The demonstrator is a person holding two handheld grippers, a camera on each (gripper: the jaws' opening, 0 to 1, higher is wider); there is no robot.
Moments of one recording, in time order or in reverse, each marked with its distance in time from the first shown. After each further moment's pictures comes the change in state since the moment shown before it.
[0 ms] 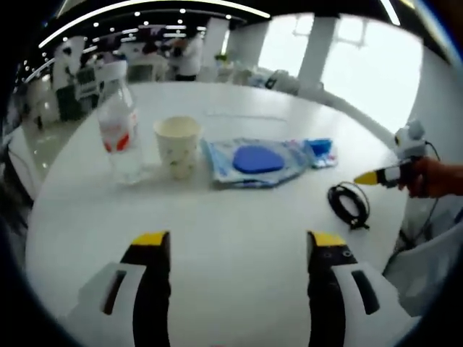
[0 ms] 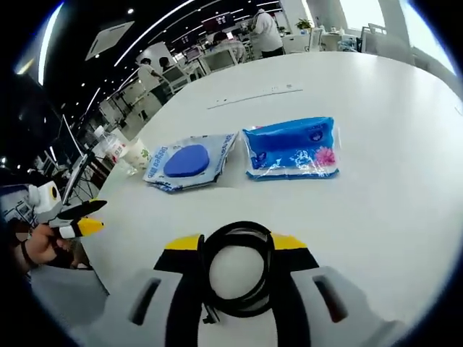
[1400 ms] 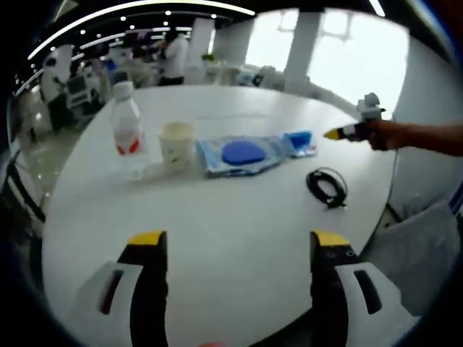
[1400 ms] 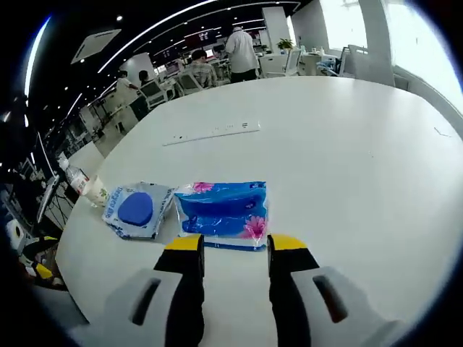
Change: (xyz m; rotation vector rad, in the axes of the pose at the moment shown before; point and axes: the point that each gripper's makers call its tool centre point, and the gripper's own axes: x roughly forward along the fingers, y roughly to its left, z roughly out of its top) left arm -0.060 -0.010 -0.008 0.064 0.020 -0.039; right arm 0.002 -0.073 0.086 -0.040 -0.095 -0.160
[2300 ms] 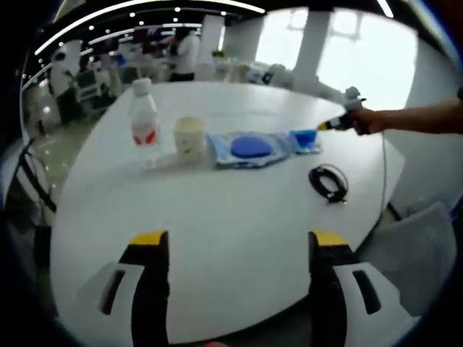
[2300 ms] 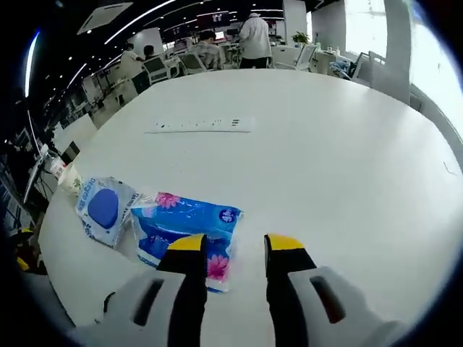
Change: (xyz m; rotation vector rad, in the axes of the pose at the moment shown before) left arm -0.023 0.008 -0.010 -0.040 0.022 0.051; right arm 0.067 -0.057 0.035 -0.154 0.127 -0.022
